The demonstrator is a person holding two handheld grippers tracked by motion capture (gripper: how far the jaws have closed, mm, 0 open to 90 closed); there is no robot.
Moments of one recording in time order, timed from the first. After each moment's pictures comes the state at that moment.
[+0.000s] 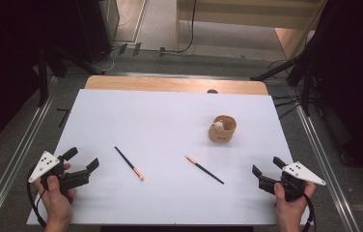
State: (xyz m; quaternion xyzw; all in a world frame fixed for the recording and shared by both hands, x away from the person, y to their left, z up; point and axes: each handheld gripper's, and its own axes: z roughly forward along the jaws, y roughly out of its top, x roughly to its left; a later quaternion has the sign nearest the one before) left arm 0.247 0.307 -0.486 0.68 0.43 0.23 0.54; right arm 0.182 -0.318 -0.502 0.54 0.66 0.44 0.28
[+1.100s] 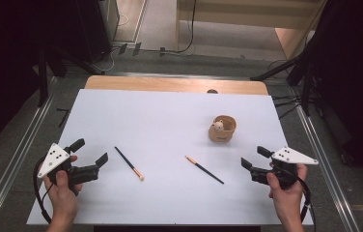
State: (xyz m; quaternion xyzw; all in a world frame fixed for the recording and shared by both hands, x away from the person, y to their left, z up) left arm 0.251 0.271 -0.451 0.70 0.39 0.26 0.54; right arm 0.209 -0.290 -0.454 0.47 0.73 0.45 0.21
